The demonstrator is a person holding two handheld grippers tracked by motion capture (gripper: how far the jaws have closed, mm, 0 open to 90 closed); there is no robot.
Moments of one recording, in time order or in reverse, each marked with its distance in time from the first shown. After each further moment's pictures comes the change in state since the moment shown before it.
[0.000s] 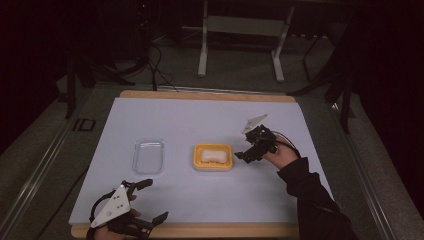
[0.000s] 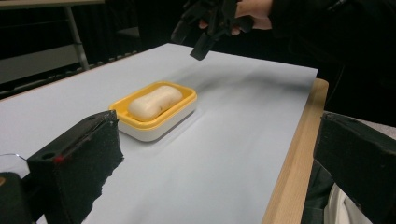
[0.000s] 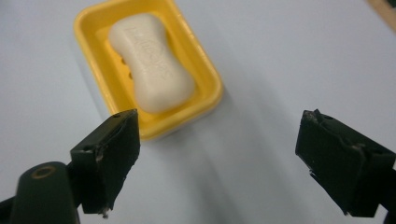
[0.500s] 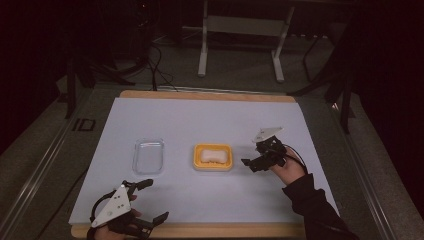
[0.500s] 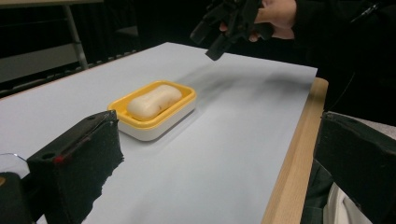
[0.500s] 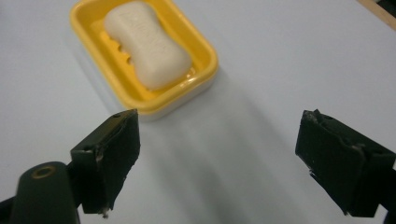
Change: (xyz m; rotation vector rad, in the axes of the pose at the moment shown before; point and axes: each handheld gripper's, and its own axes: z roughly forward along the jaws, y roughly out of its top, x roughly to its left) left arm 0.000 0.000 0.001 0.004 -0.003 -0.001; right arm 0.020 -0.035 -0.015 -0.060 -0.078 0.114
